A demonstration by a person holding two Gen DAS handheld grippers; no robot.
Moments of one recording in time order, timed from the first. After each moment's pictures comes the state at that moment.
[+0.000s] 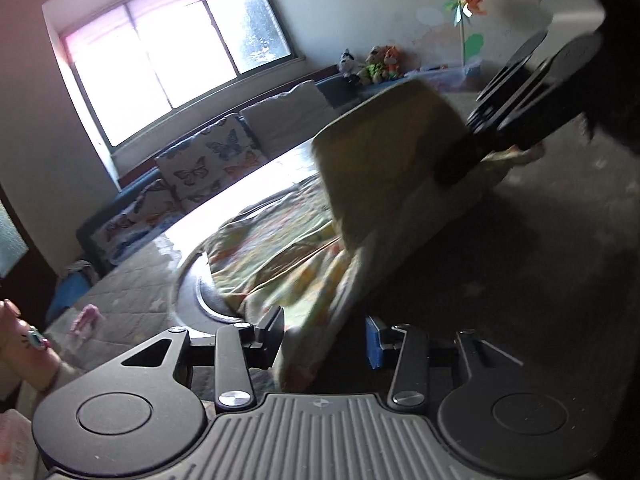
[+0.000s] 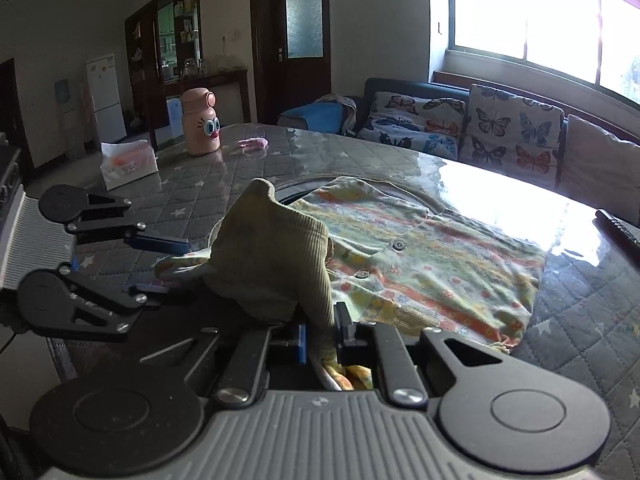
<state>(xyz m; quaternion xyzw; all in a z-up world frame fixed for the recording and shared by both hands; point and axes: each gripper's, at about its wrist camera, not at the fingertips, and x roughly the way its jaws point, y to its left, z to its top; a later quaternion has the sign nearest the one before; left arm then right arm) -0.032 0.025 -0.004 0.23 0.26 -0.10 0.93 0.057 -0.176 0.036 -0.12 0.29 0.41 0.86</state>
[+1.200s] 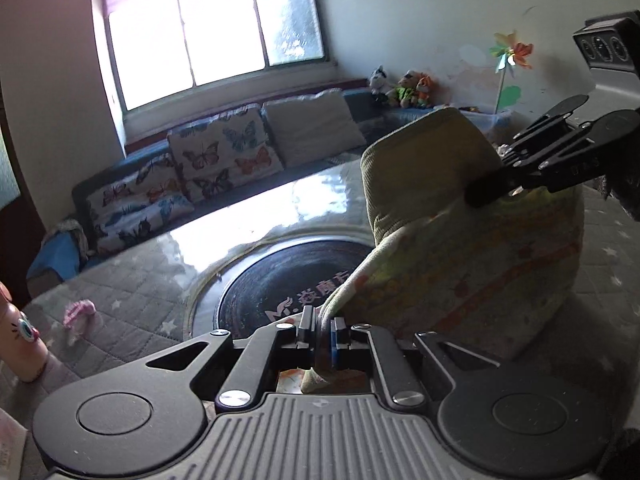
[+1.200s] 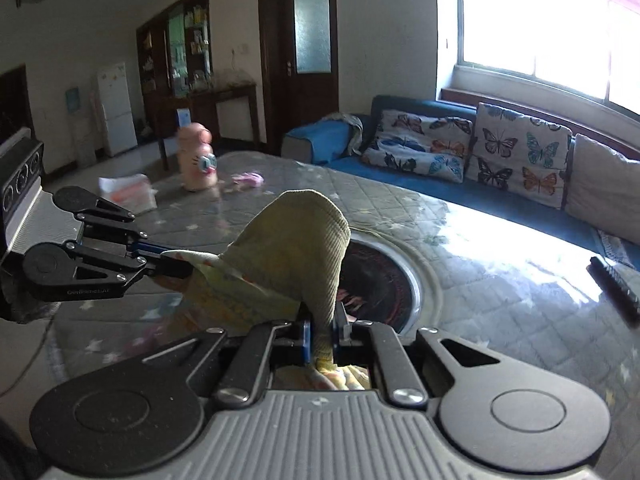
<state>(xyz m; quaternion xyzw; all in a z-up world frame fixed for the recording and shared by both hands) 0.039 0.064 0.059 0.11 0.29 -0.10 0.95 0.132 -0.173 0.098 -0.13 0.28 0.43 0.85</state>
